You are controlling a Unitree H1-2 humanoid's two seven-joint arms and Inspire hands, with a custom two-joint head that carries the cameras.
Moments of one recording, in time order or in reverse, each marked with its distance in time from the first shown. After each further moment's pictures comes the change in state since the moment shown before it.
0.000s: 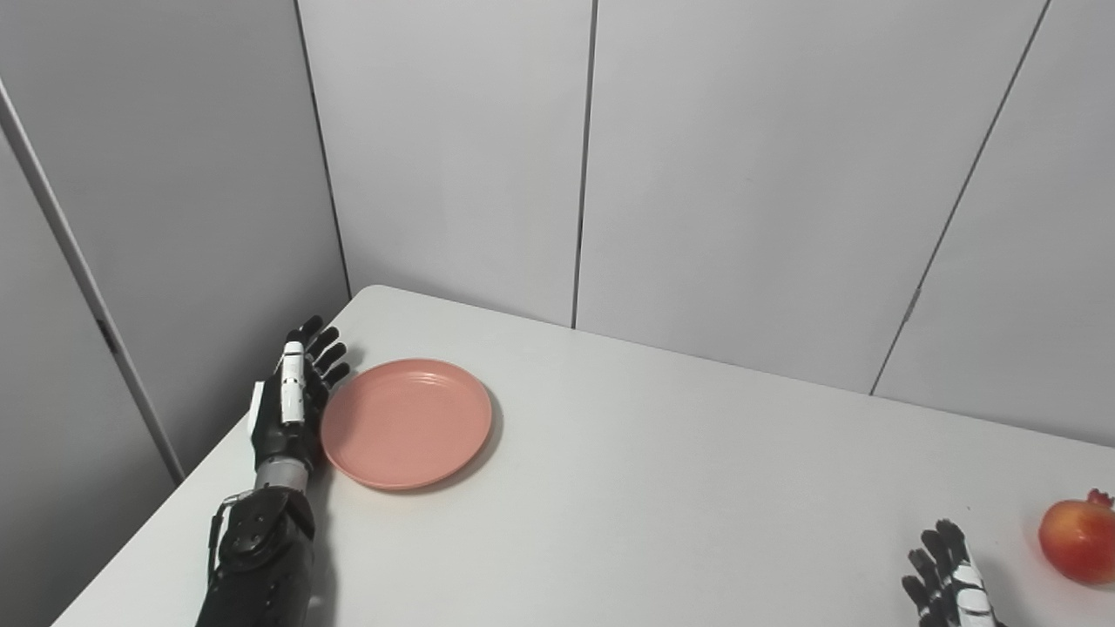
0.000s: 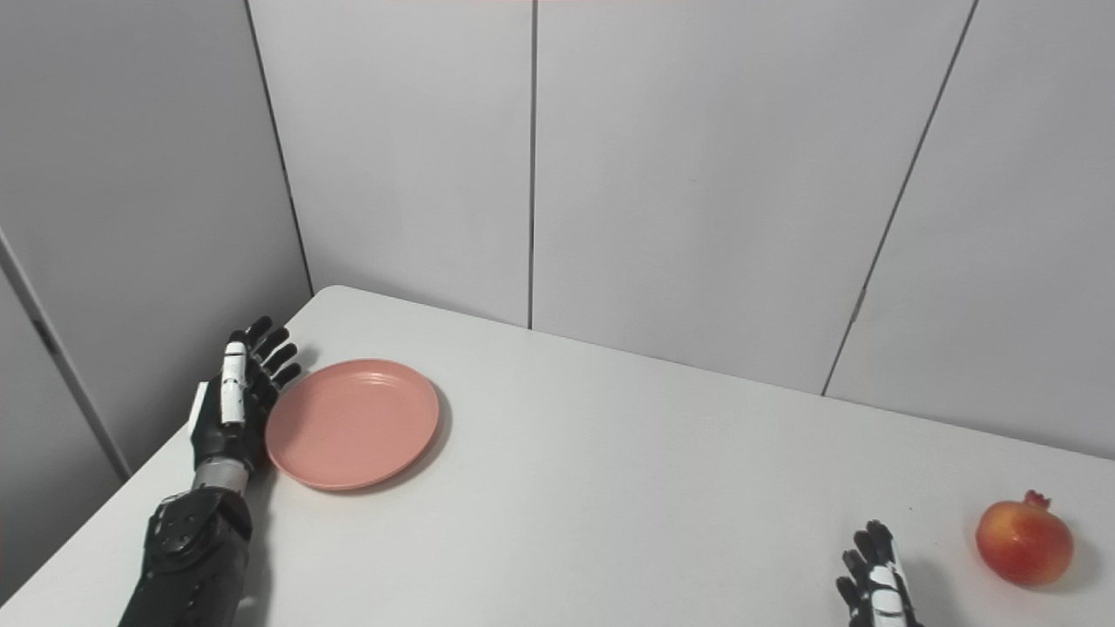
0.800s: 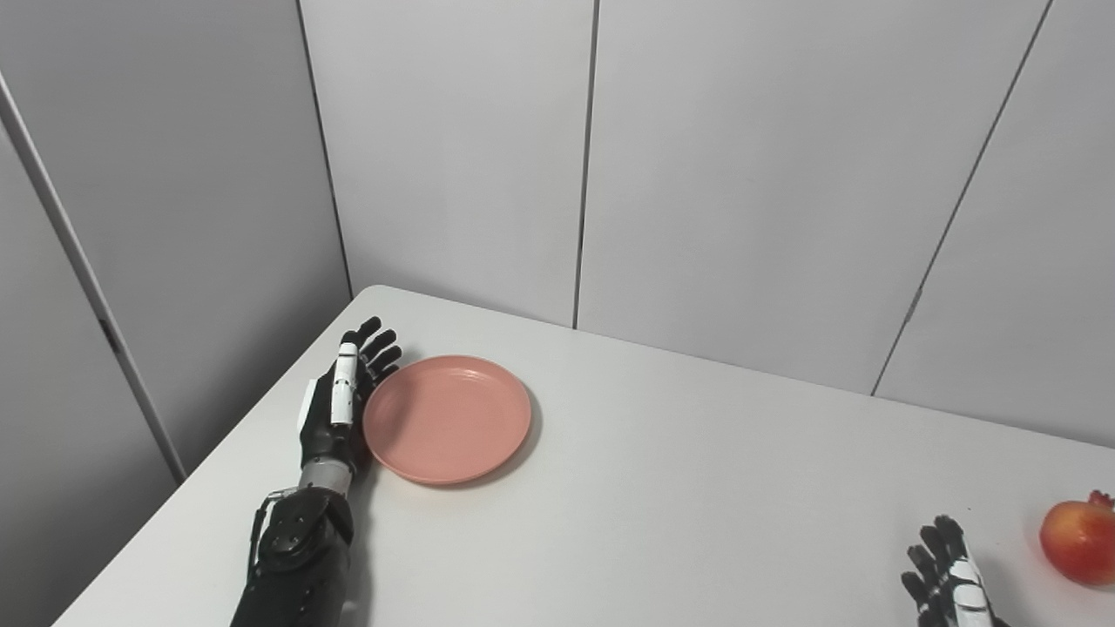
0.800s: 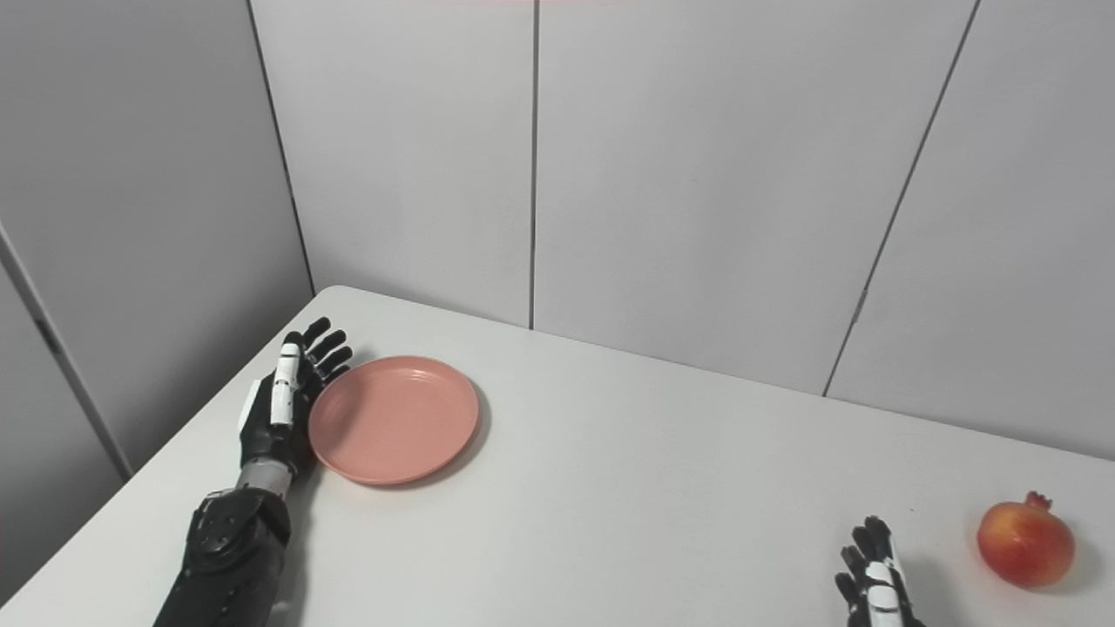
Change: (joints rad) left arm 0.001 -0.047 -0.093 -0.058 0.024 0.041 -0.022; right arm 0.001 0.009 0.005 -0.020 -0.019 0.012 -0.009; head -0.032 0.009
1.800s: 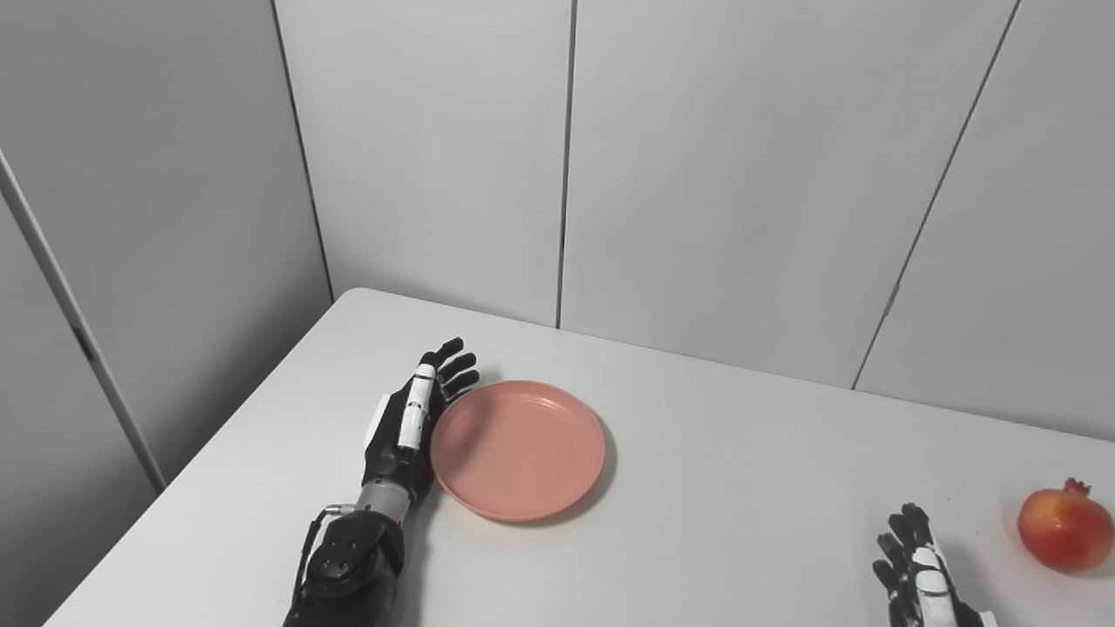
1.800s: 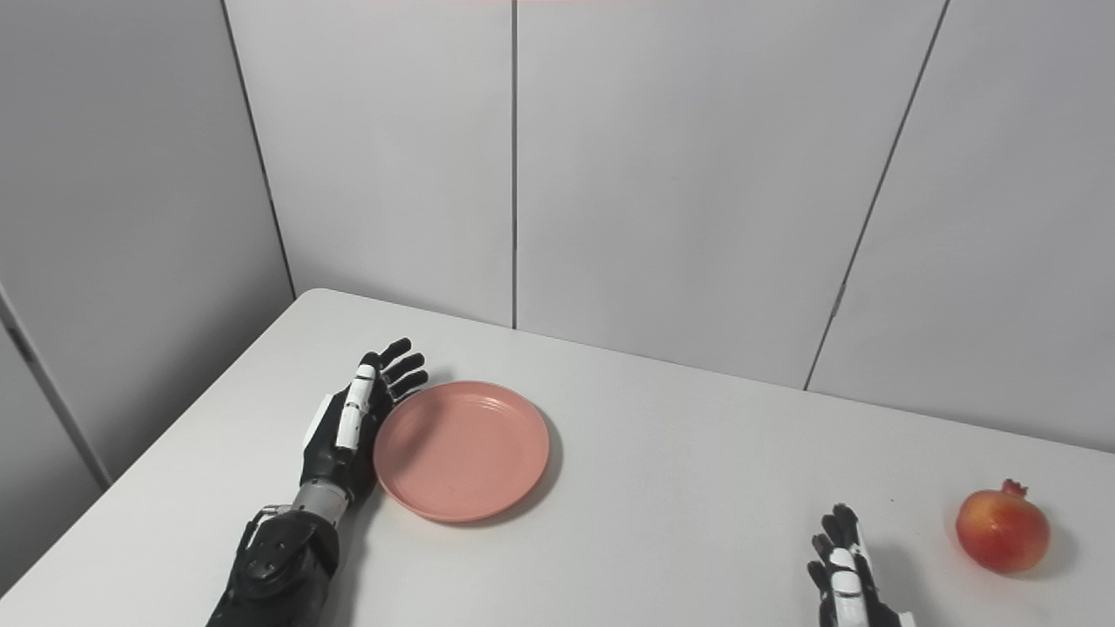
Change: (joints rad) left arm 0.033 -0.094 -0.148 -0.131 0.066 0.077 -0.023; right arm 0.000 0.024 0.019 -0.004 -0.044 0.000 -0.012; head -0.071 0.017
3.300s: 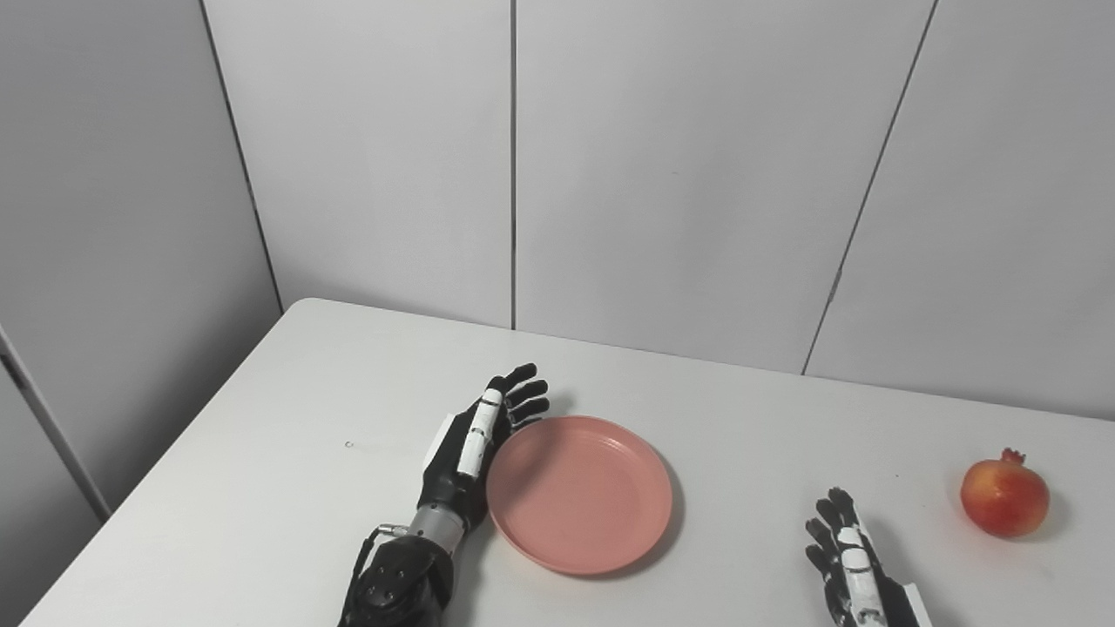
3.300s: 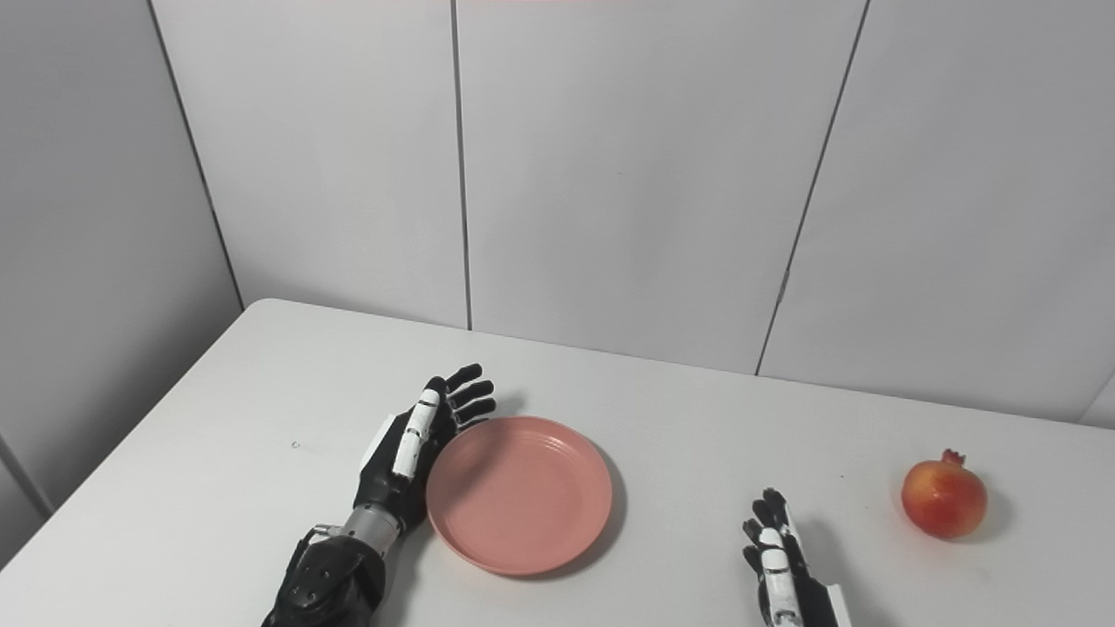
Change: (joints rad) left arm -0.015 -0.115 -0.129 -0.010 0.067 0.018 -0.063; right arm 0.000 0.040 0.022 0.027 -0.054 -0.001 -0.009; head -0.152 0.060
